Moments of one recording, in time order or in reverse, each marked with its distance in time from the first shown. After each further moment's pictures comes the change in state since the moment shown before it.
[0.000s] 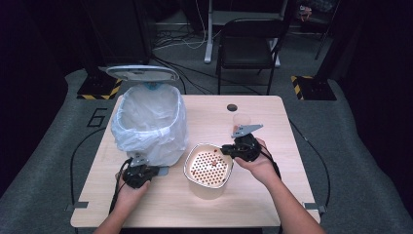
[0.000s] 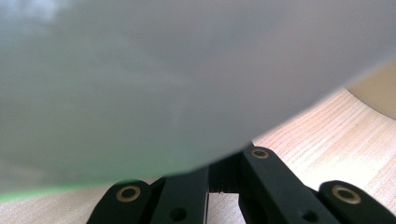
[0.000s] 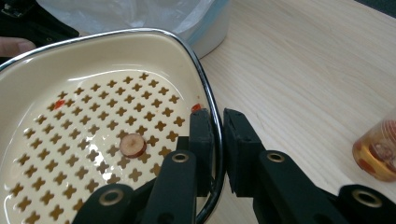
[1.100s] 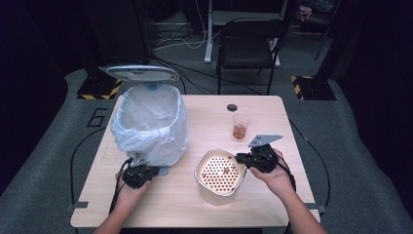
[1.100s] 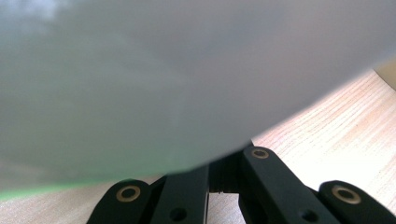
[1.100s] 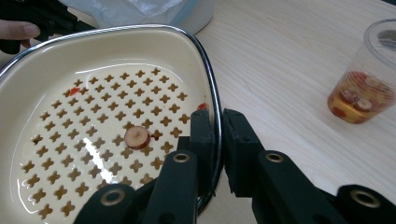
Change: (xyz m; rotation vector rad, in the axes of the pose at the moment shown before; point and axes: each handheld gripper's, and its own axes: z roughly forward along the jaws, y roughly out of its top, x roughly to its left) left arm 0.000 0.000 0.000 -0.009 0.001 -0.008; right arm 0.005 -0.034 -0.041 -0.004 -0.052 0.065
